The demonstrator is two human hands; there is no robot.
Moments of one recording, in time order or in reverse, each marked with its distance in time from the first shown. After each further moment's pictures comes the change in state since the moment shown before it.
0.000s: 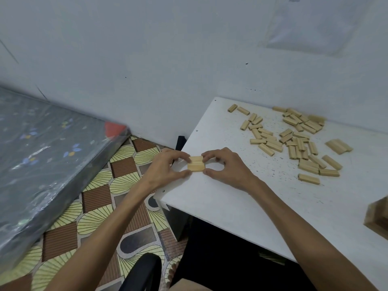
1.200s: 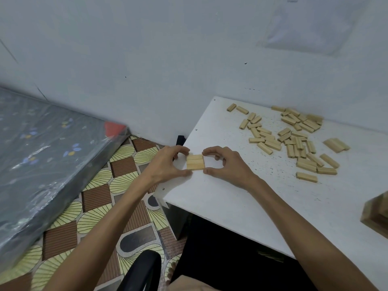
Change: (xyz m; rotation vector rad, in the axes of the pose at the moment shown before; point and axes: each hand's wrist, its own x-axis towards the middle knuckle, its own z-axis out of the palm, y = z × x) left_hand 0.005 0.014 -0.007 0.127 -0.064 -0.056; right_hand -0.003 0.001 -0.004 0.047 -0.001 0.089
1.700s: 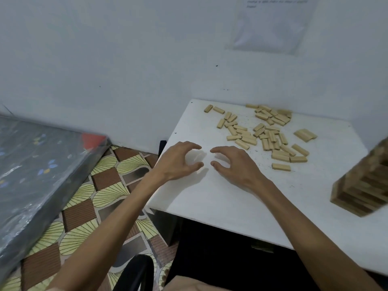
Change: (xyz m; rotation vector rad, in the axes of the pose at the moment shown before) left_hand 0.036 0.070 0.027 0.044 -0.069 0.185; right_hand -0.046 0.014 -0.047 -0.299 0.208 -0.011
